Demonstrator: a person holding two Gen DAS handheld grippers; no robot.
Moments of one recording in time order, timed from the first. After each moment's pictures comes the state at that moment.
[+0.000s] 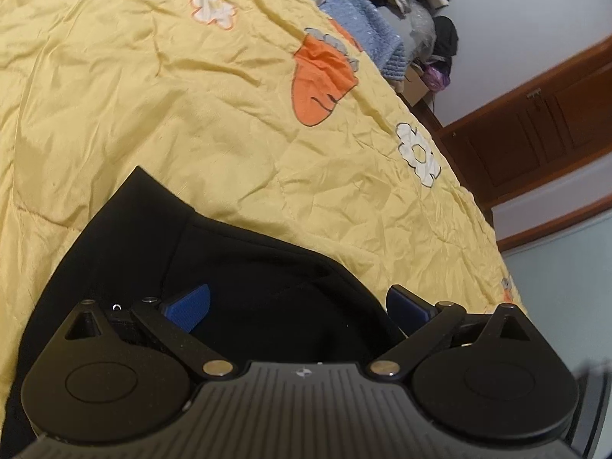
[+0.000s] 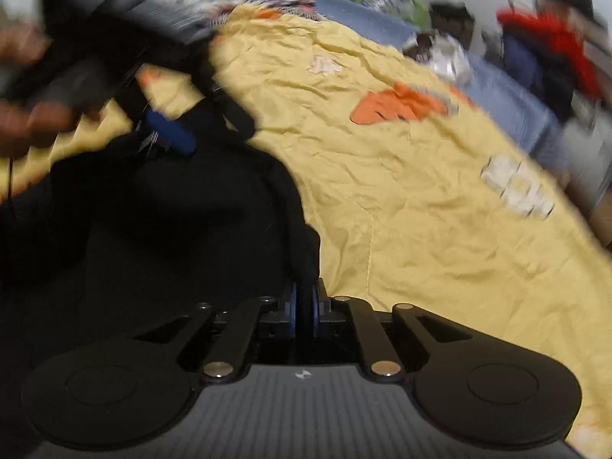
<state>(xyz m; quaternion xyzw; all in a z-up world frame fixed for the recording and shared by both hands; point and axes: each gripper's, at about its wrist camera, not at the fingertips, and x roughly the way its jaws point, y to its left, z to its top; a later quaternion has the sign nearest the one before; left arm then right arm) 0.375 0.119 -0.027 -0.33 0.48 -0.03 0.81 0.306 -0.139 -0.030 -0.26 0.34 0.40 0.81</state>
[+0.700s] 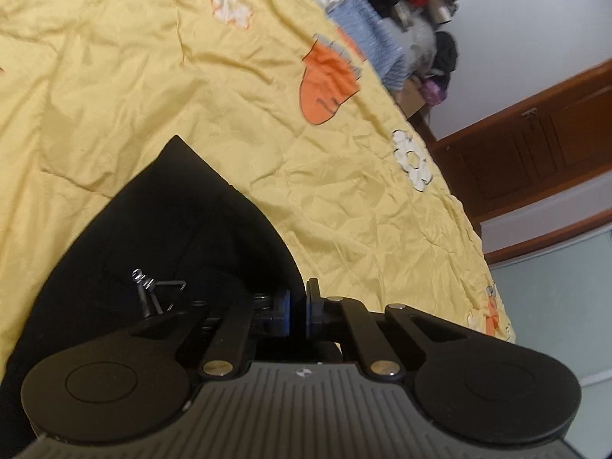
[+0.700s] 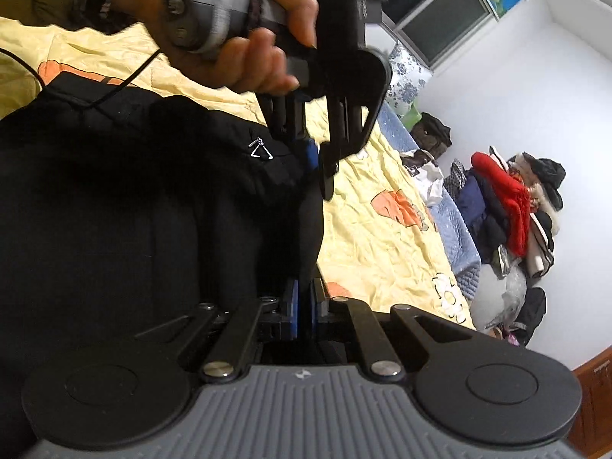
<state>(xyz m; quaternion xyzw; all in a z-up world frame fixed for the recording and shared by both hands) 0.338 0.124 -0.018 -0.35 0.46 -0.03 0.82 0.149 -0.110 -0.033 -0.44 0.15 0.34 0.82</state>
